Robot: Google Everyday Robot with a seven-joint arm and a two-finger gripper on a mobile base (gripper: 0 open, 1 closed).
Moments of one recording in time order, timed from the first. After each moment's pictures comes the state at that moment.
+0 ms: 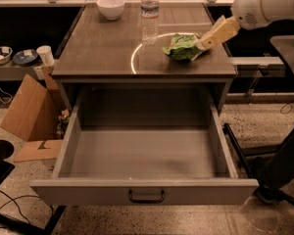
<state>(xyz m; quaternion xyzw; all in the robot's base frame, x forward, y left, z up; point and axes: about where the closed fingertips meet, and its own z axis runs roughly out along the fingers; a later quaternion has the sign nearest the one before) 0.690 -0.191 0.990 -0.49 0.71 0.03 0.50</state>
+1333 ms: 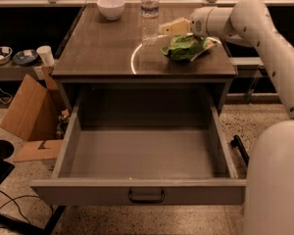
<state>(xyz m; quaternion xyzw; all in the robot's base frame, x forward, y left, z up) 0.859 -0.126 0.916 -0.29 0.74 0.20 0.58</state>
